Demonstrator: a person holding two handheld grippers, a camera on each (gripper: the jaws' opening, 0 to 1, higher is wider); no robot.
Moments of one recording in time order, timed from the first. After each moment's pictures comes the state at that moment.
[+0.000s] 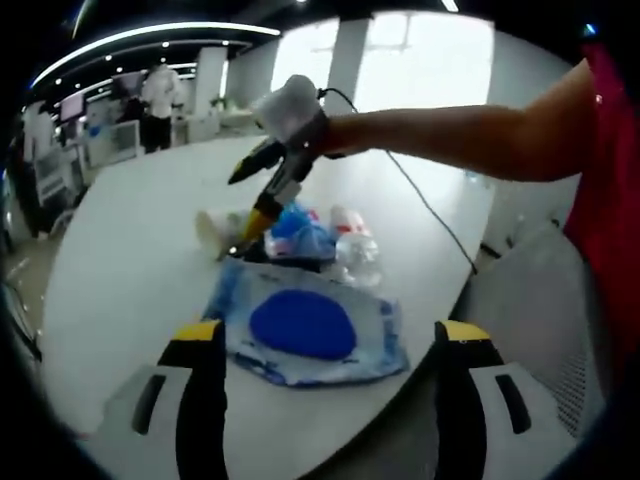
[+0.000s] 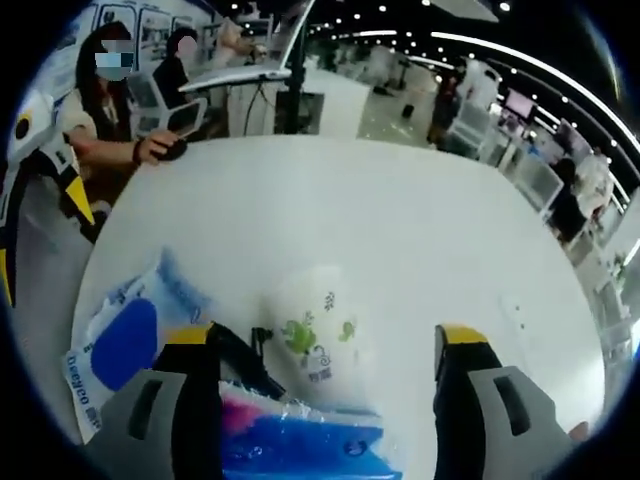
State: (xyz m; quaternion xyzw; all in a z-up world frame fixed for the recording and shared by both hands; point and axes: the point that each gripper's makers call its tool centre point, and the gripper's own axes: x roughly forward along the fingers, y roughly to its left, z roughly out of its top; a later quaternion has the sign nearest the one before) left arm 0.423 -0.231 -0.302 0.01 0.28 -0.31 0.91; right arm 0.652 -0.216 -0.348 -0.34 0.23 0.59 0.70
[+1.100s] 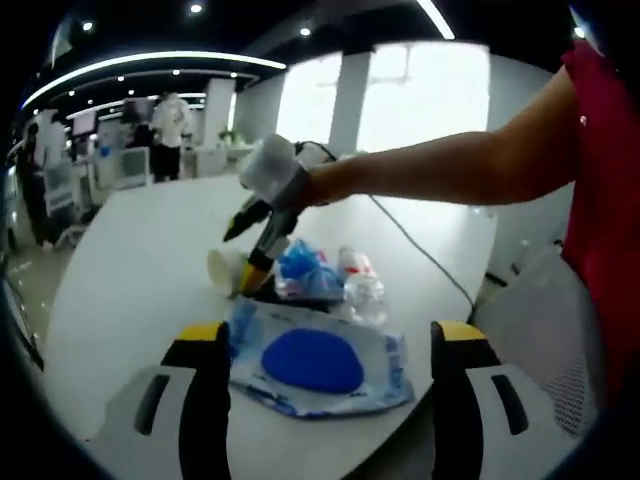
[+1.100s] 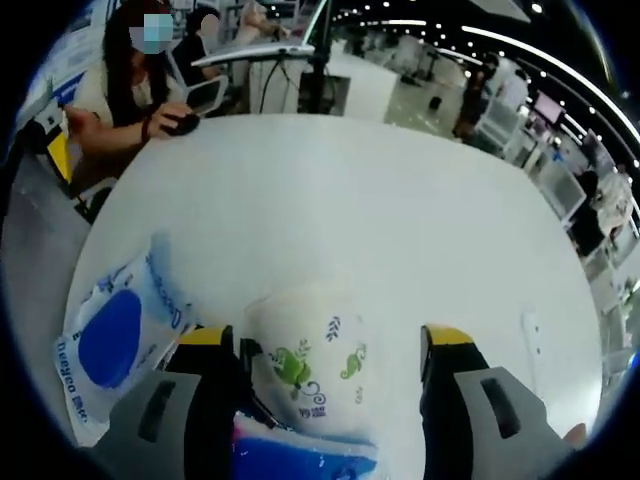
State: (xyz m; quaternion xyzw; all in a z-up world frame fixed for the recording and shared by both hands) left arm 0.434 -0.223 -0.271 -0.02 0.20 -0.30 0.93; right arm 0.649 -0.196 -0.371 -0.37 0.25 0.62 0.65
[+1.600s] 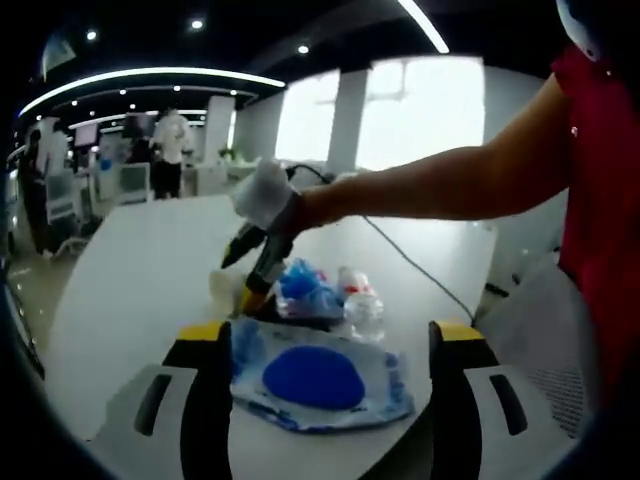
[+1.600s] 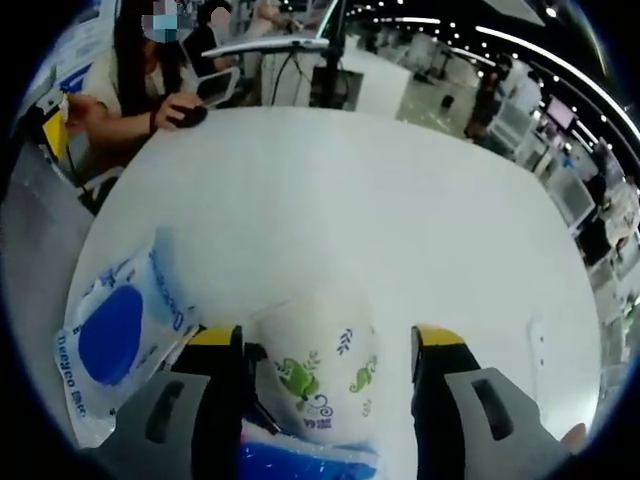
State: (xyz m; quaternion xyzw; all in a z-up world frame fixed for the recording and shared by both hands) left arm 0.438 -0.224 -0.256 -0.02 0.17 -0.30 0.94; right arm 0.644 -0.191 -0.376 -0.39 0.25 0.63 0.63
